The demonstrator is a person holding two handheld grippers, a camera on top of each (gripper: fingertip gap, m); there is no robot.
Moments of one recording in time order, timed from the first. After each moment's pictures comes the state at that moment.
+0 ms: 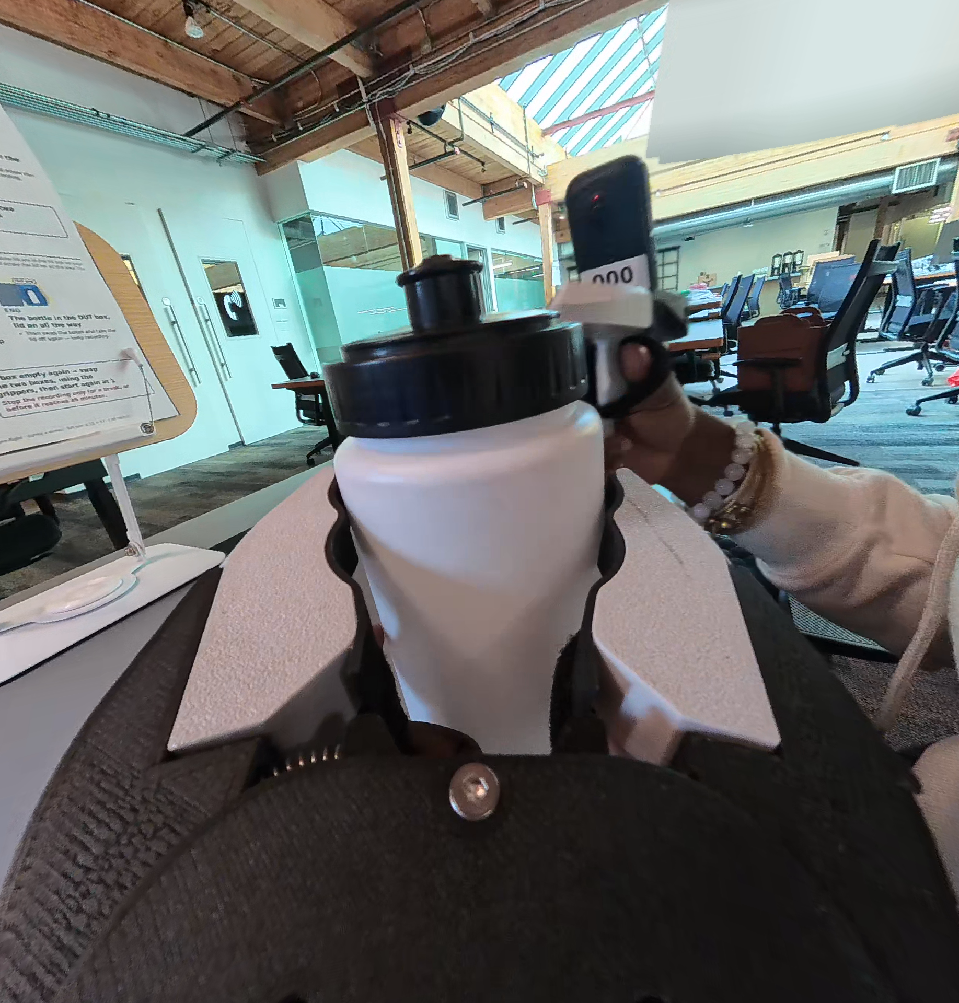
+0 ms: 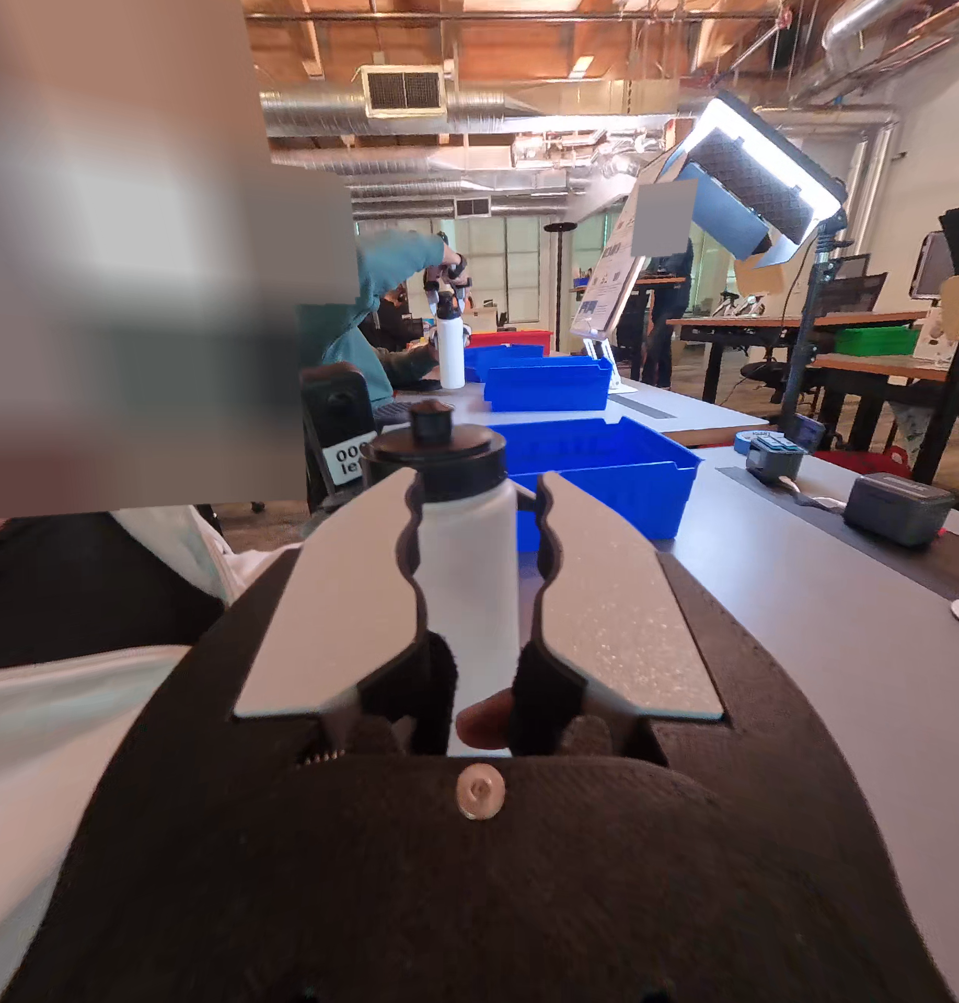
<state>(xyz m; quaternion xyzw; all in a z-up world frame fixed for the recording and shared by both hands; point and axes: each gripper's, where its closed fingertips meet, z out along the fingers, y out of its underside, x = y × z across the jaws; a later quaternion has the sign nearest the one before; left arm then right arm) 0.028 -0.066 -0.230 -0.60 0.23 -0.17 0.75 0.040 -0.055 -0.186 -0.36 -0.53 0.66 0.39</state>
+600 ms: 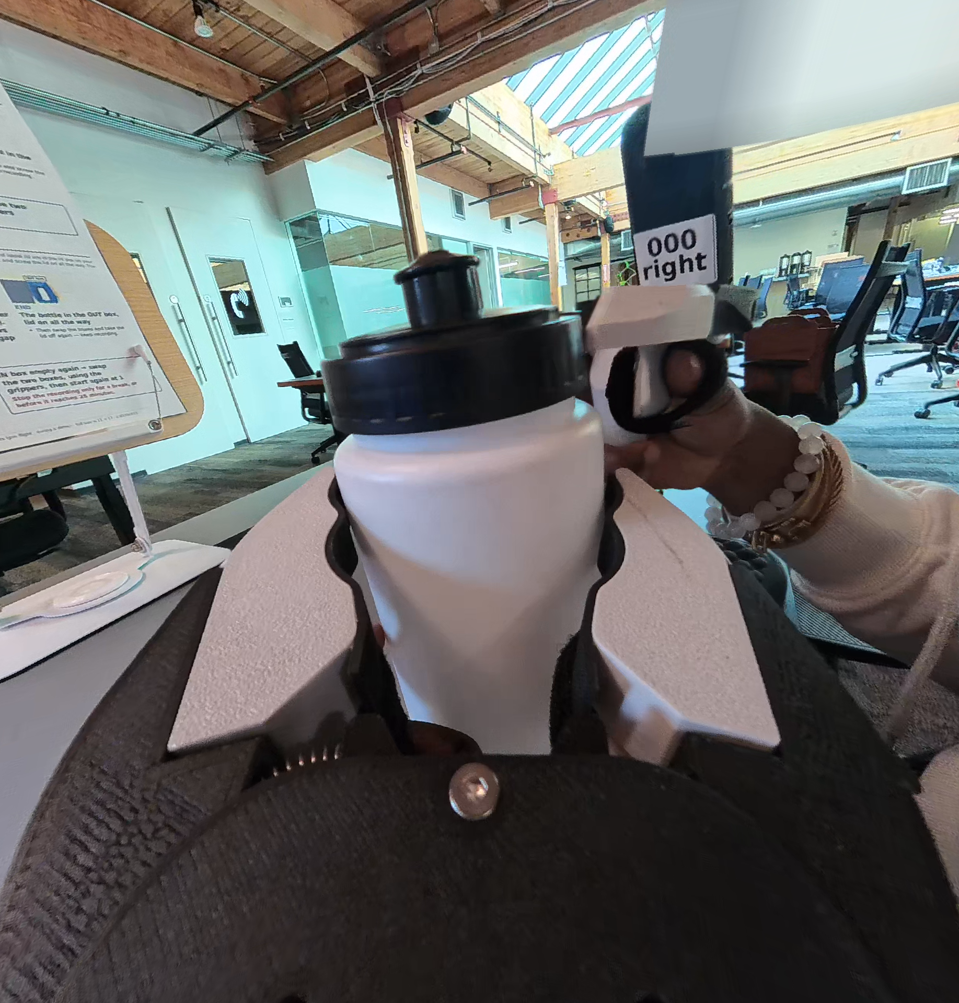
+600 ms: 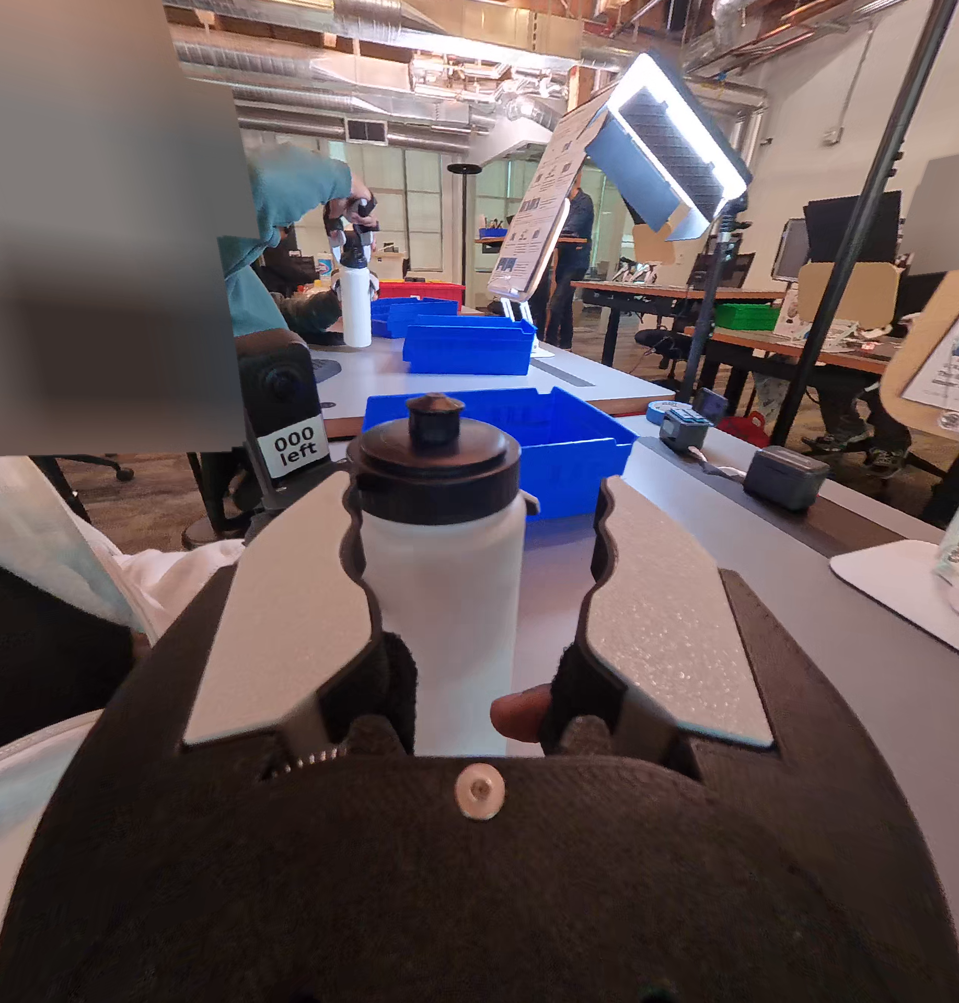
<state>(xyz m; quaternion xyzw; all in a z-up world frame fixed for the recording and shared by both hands) 0.026 -0.065 -0.230 -0.60 0.22 -0.17 0.75 0.019 -0.070 -0.190 -0.42 -0.54 0.57 0.46</state>
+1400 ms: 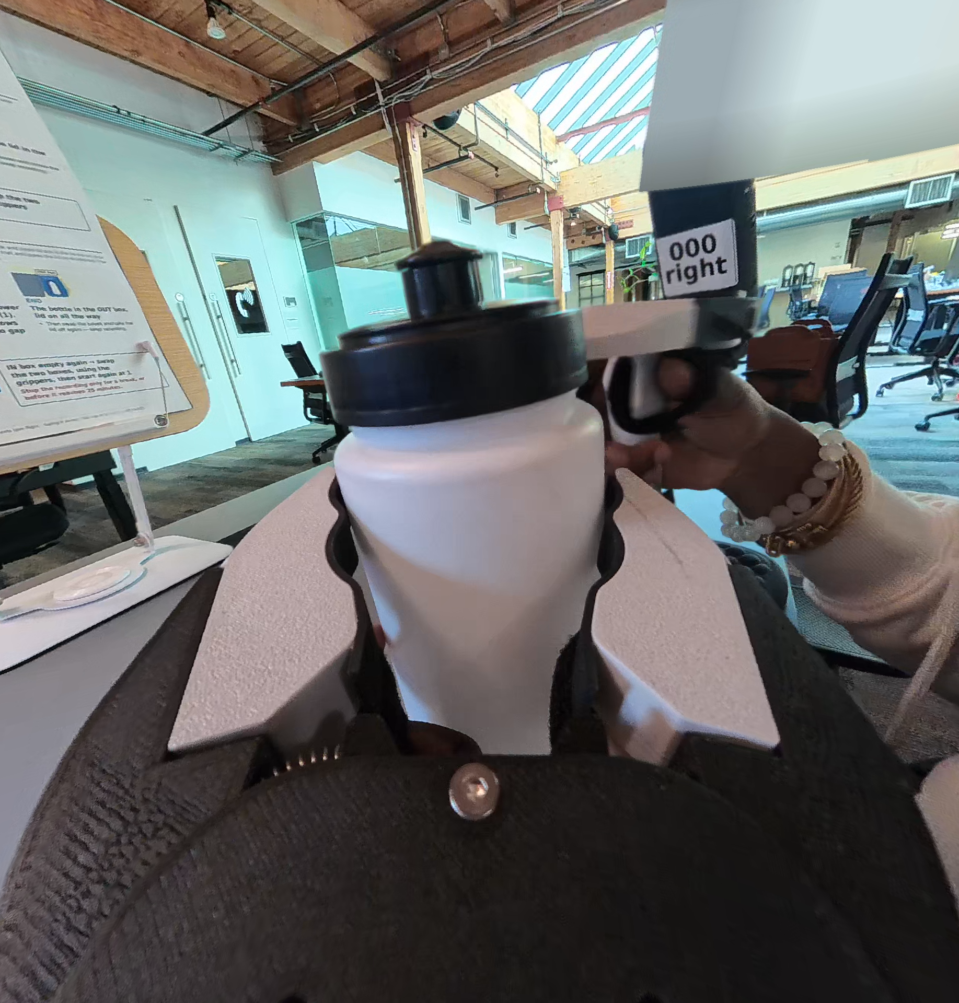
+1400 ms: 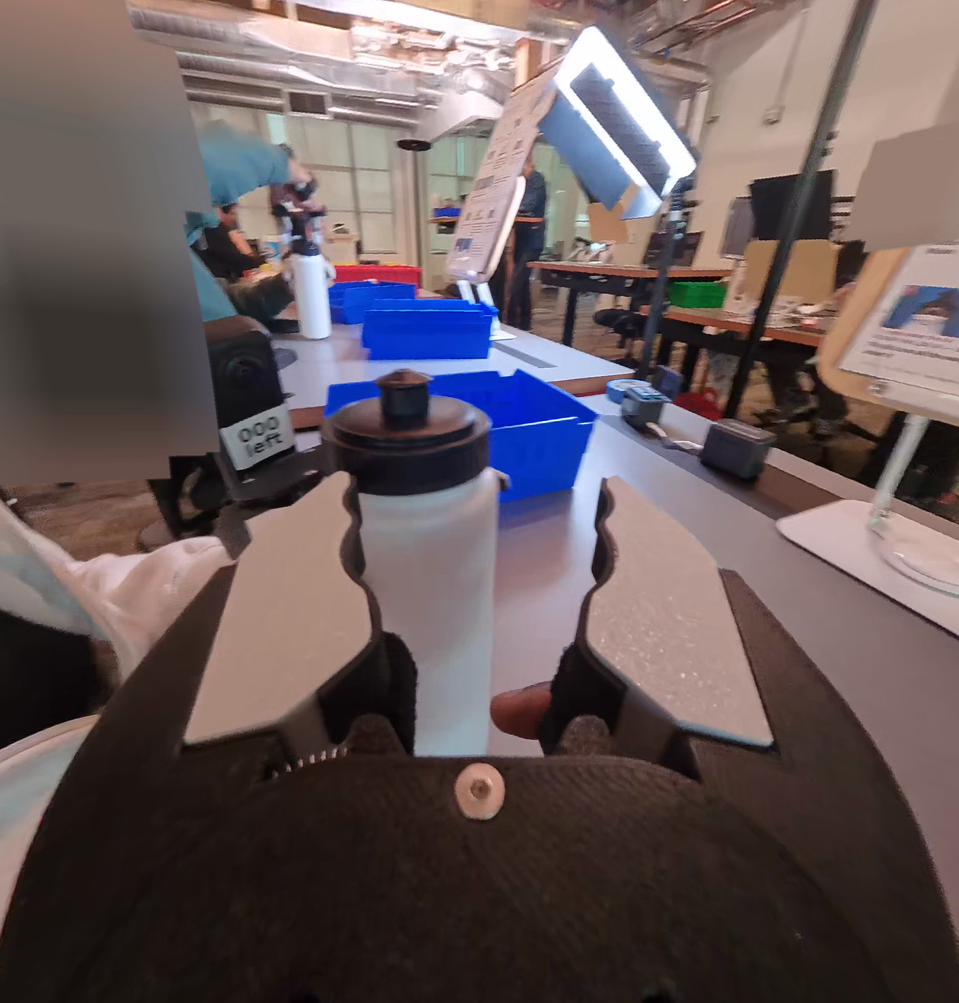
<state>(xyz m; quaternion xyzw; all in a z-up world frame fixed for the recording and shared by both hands) 0.022 -0.065 -0.230 -0.60 0.21 -0.17 0.75 0.024 -0.057 -0.195 -0.45 -0.53 0.54 0.48</state>
